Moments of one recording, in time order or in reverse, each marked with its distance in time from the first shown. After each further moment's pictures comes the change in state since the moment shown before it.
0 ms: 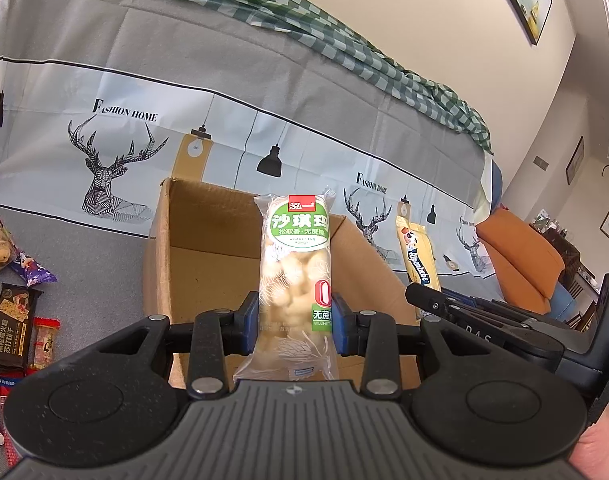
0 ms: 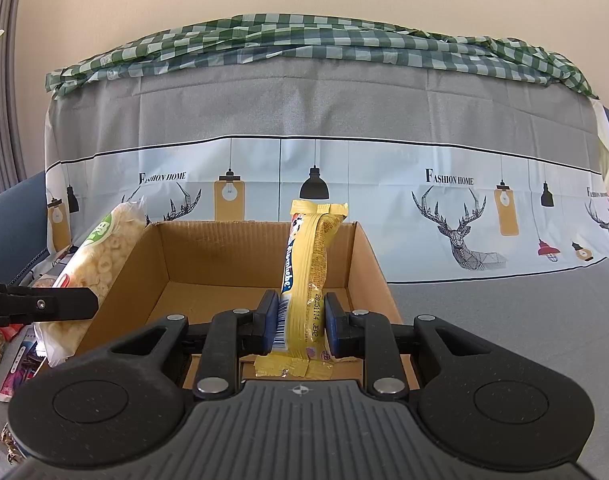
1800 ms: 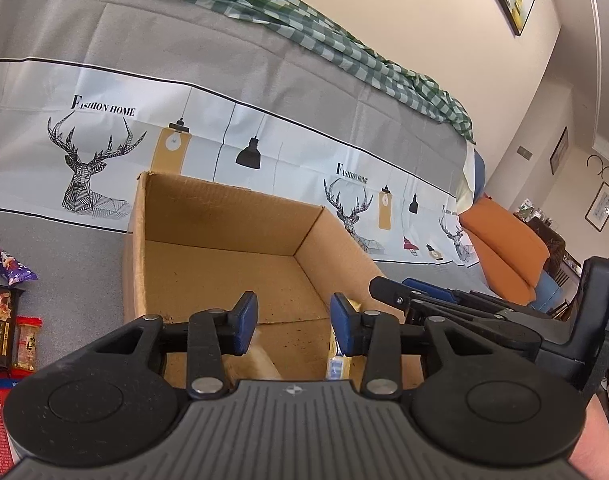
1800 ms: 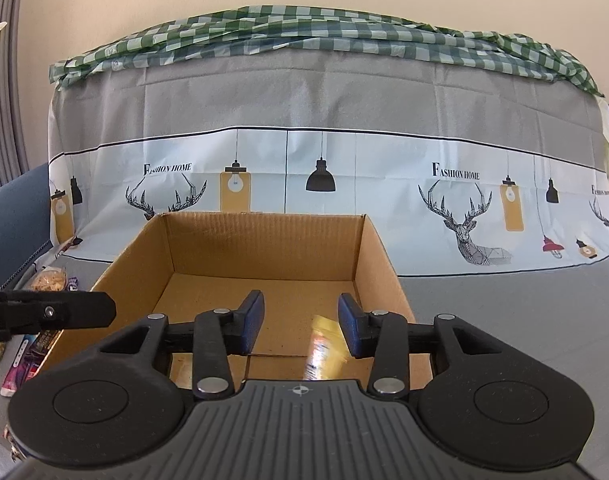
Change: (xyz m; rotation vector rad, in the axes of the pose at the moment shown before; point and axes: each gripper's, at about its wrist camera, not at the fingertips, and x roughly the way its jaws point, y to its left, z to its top) left arm 0.001 -0.007 -0.004 0.022 0.019 -0.052; right arm 0.004 0.006 -0.001 -0.002 0.024 0.008
